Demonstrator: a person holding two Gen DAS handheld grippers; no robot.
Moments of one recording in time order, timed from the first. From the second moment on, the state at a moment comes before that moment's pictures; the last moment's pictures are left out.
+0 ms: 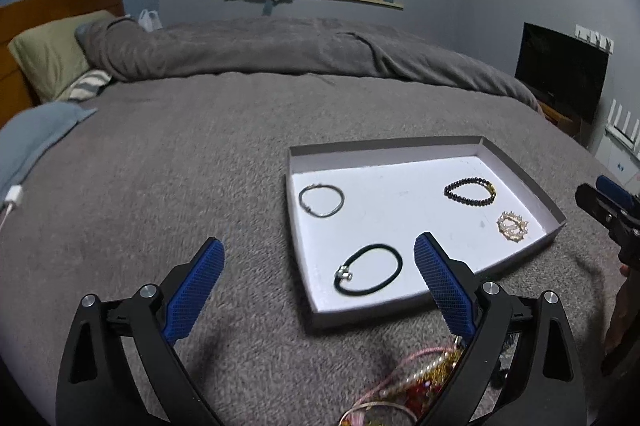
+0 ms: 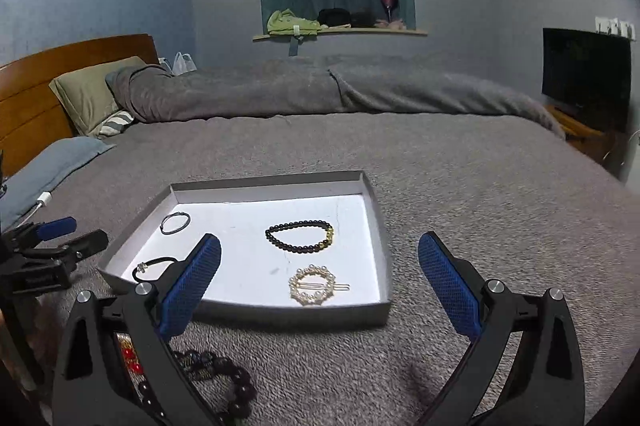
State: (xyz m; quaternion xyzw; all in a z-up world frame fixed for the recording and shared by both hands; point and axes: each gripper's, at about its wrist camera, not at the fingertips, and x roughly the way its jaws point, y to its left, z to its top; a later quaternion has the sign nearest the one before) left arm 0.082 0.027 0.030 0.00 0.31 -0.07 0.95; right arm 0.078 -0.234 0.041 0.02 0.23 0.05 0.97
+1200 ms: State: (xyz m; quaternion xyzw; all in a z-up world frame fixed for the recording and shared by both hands) left arm 0.022 -0.057 0.006 0.09 0.31 -0.24 0.92; right arm 0.032 -0.271 0.007 0.10 0.32 0.06 0.94
